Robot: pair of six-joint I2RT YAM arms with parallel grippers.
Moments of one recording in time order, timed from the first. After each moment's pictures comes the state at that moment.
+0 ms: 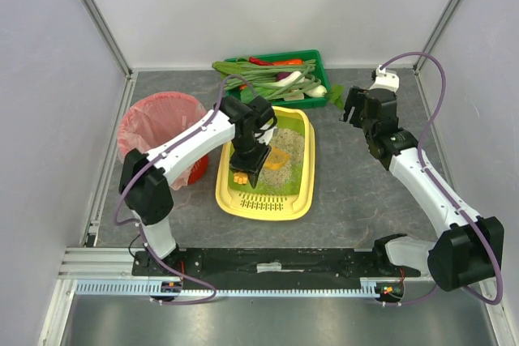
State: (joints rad) left arm -0.75 1.77 1.65 -1.35 0.21 -0.28; right arm 0.26 1.22 0.99 -0.19 0.32 0.32
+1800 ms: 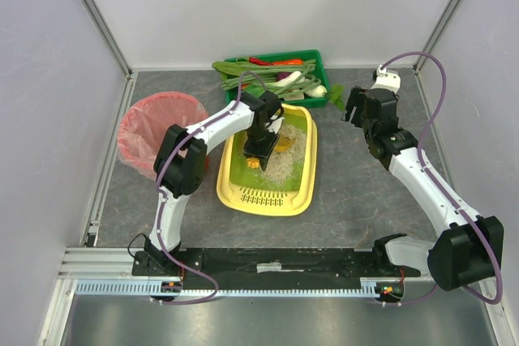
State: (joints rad) left arm -0.65 2.14 1.79 -1.14 0.18 -0.17; right arm 0.26 1.23 0.99 -0.19 0.37 0.31
